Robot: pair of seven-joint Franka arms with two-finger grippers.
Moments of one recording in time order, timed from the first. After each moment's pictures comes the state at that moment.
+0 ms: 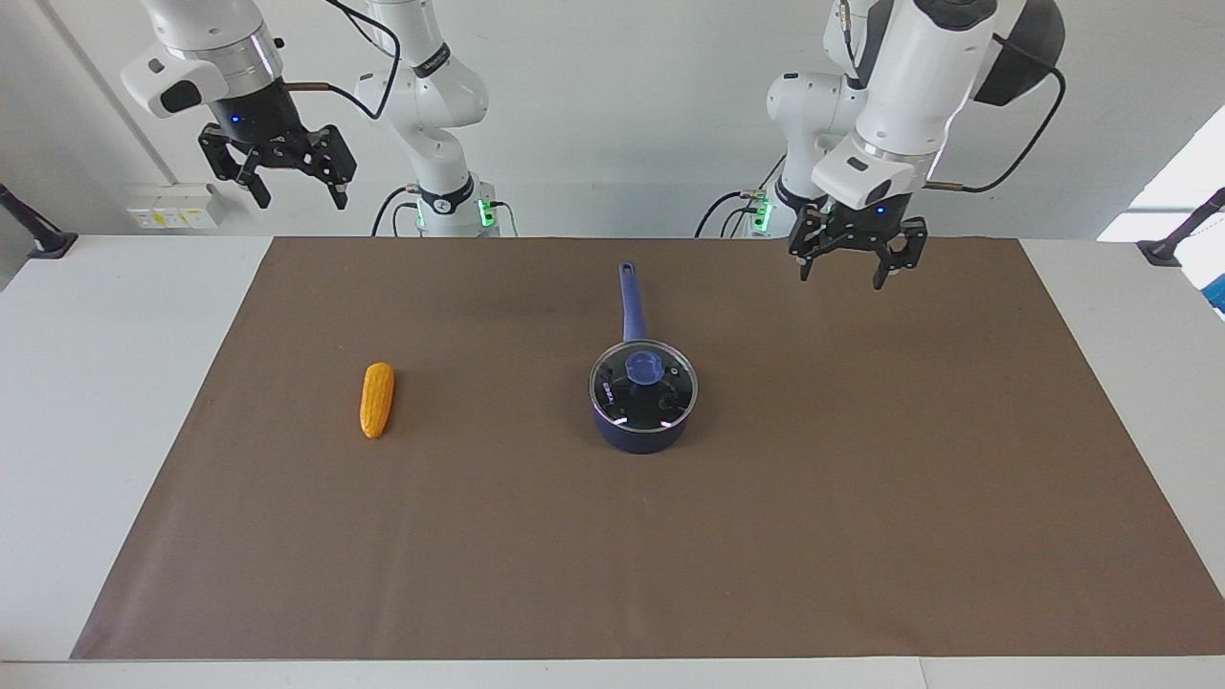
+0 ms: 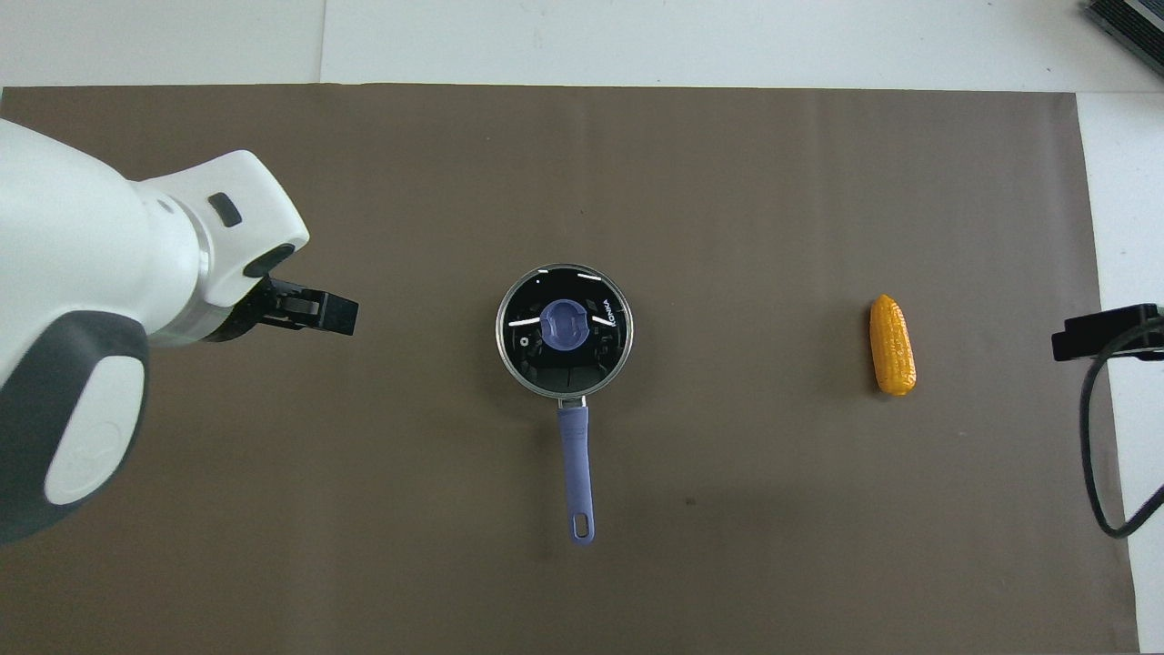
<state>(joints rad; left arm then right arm) -0.32 -0.02 -0.07 -1.69 0.03 1.74 -0.14 0.04 -0.10 -0.05 -1.54 -0.02 1.44 0.00</state>
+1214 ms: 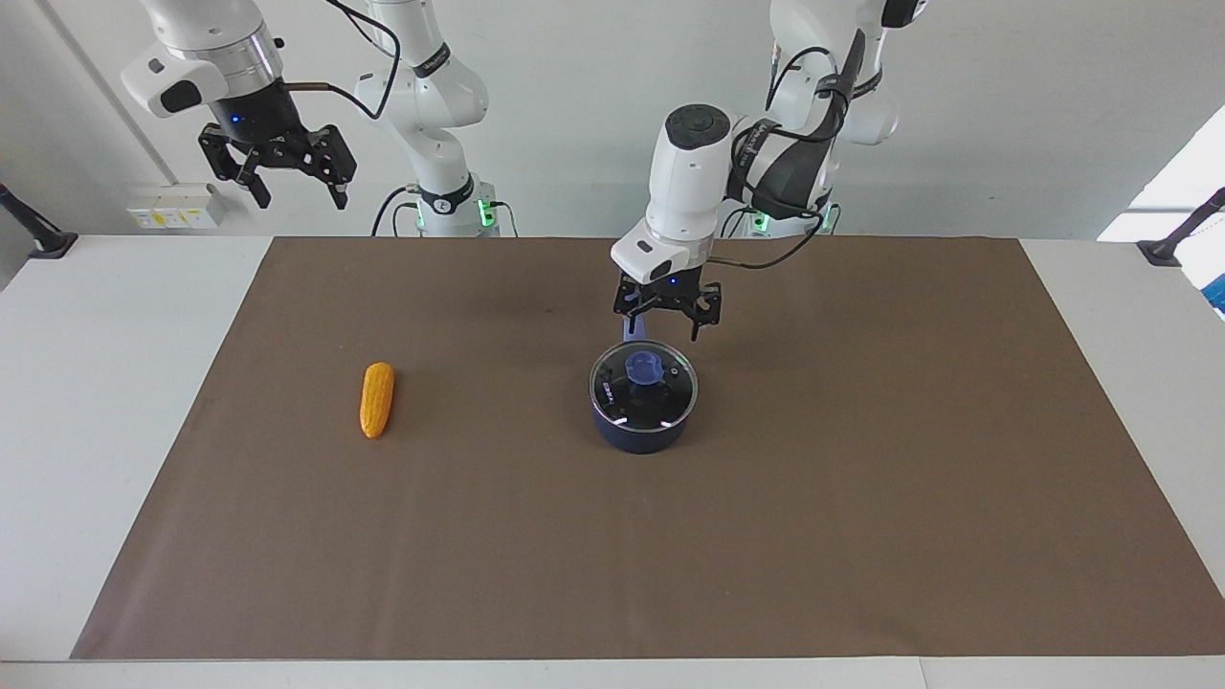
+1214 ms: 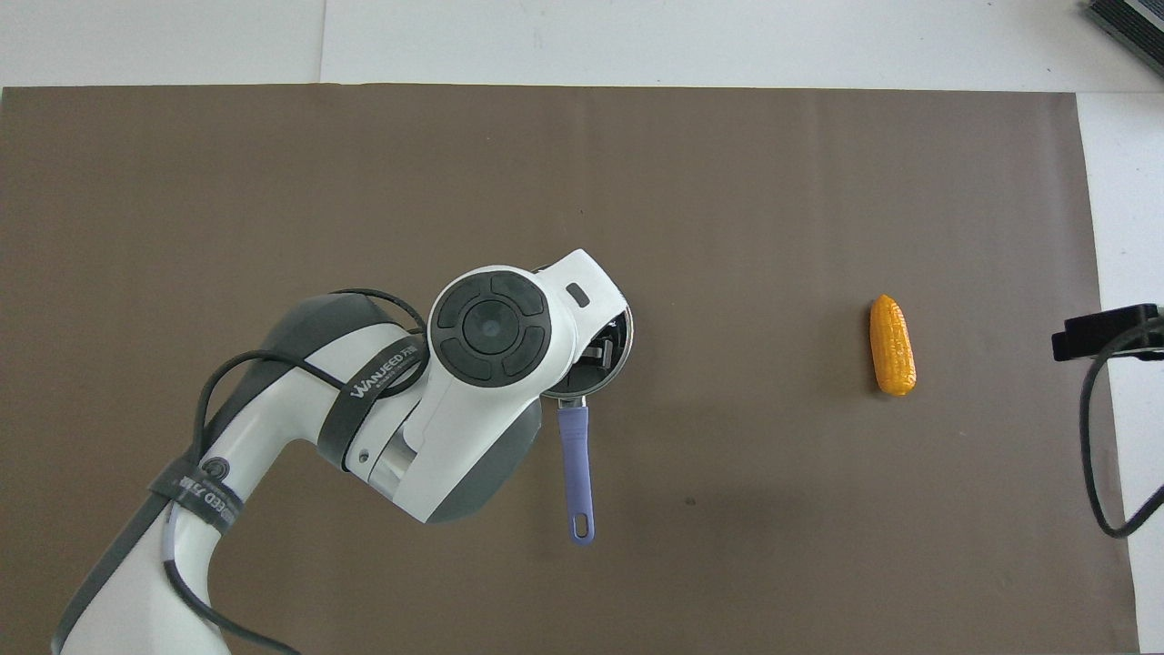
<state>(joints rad) -0.62 0.23 -0.07 -1.75 0.03 2.09 -0.53 0.04 -0.10 -0.05 -1.54 -0.02 1.44 0.00</state>
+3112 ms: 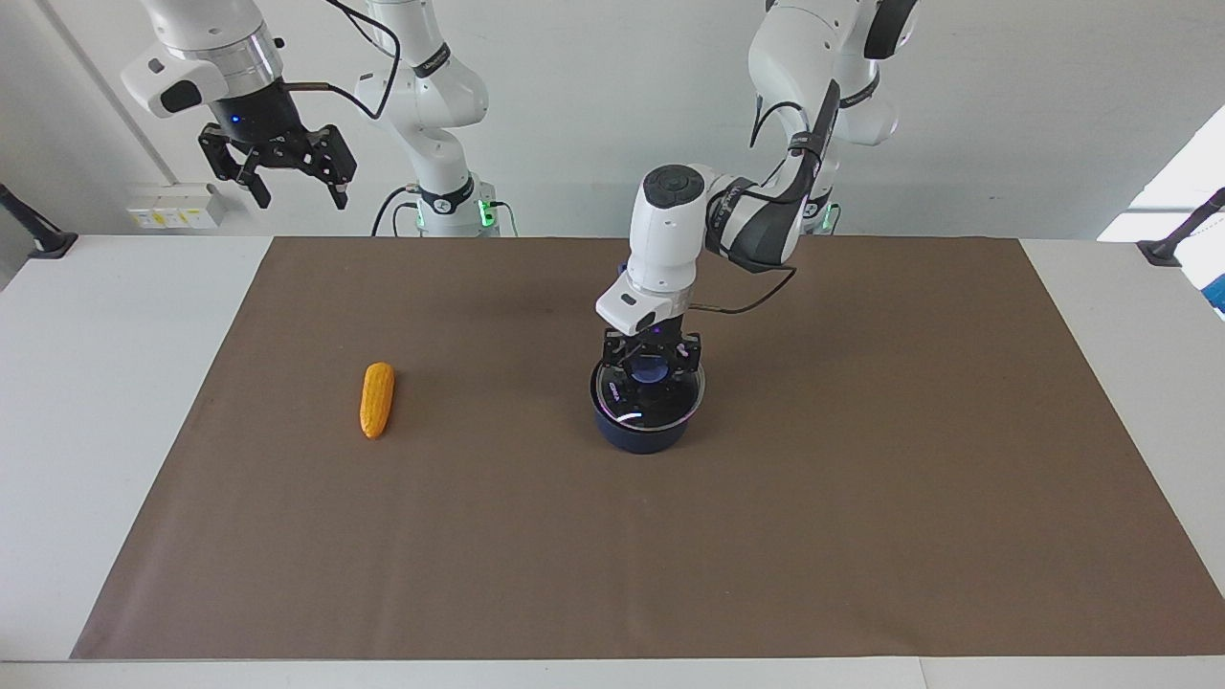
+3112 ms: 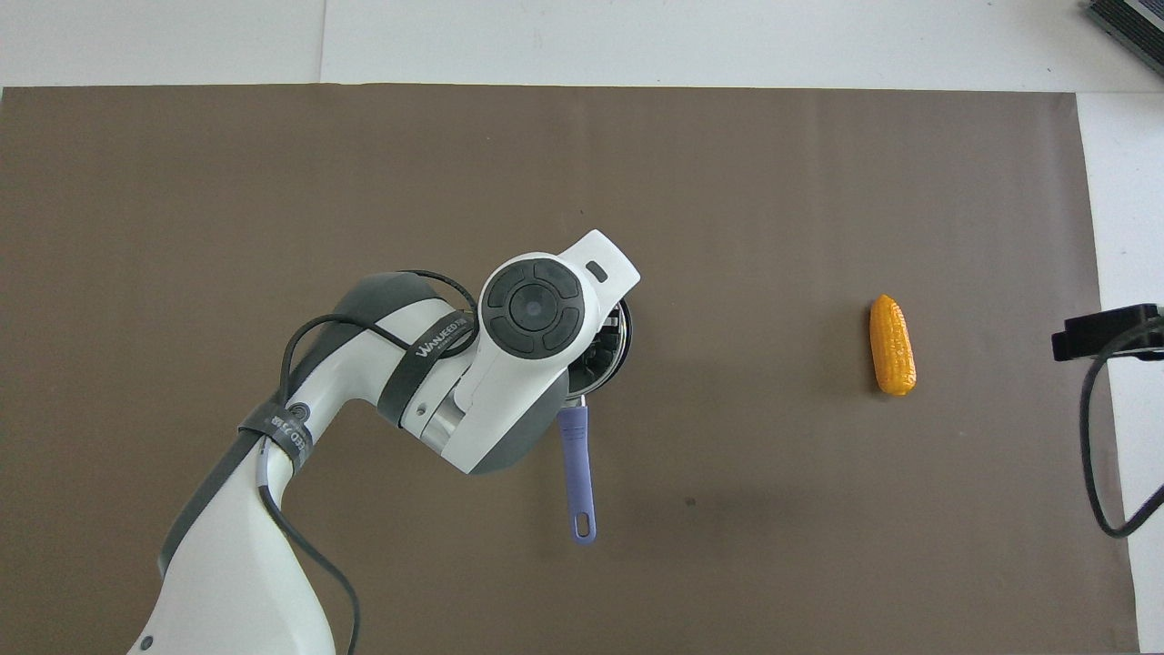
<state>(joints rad) -0.64 0.37 -0.05 -1.69 0.07 2.20 -0.61 0.04 -0.10 -0.05 -1.54 -0.02 1.44 0.00</state>
